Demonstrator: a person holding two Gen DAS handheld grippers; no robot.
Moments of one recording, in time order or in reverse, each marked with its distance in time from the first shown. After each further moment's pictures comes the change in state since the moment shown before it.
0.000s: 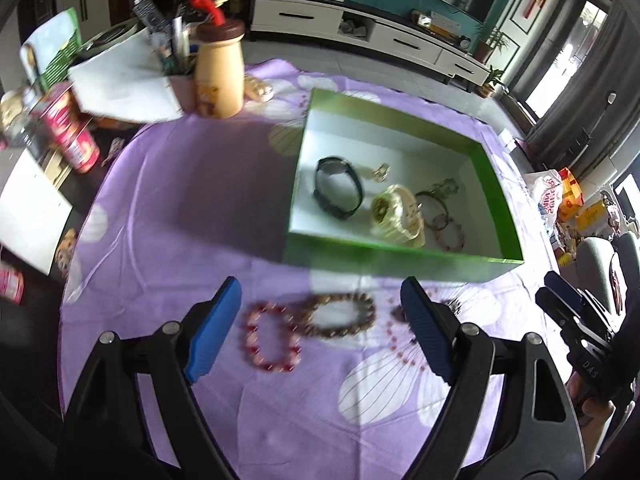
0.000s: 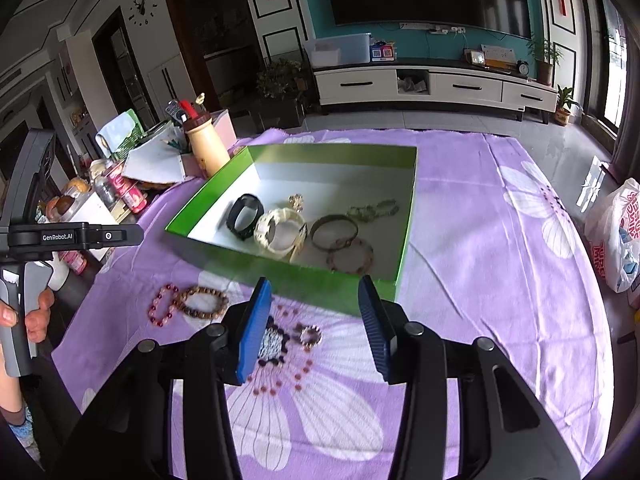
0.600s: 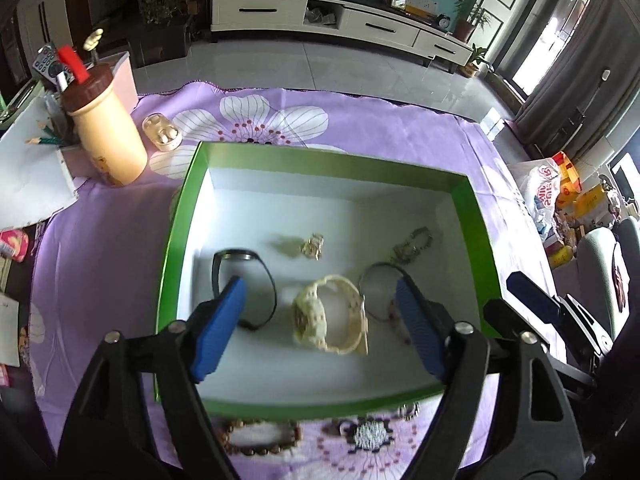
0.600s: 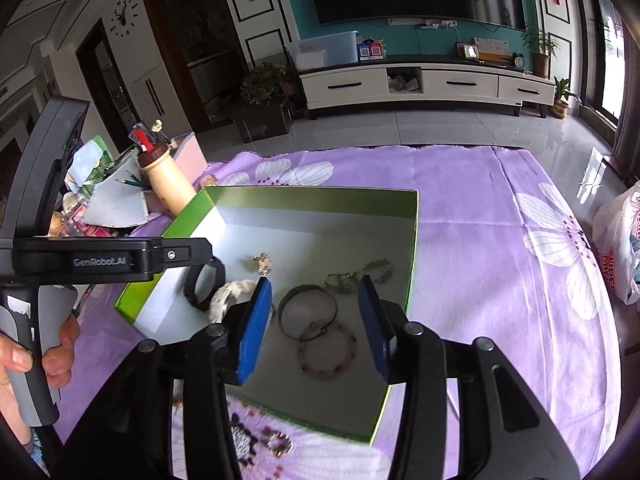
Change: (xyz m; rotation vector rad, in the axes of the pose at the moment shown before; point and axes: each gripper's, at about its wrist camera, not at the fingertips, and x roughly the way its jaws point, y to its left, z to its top) left arm 0.081 -0.091 0.100 0.094 0.041 -0.039; right arm 0.065 -0.031 0.071 0.040 -0.022 -0.012
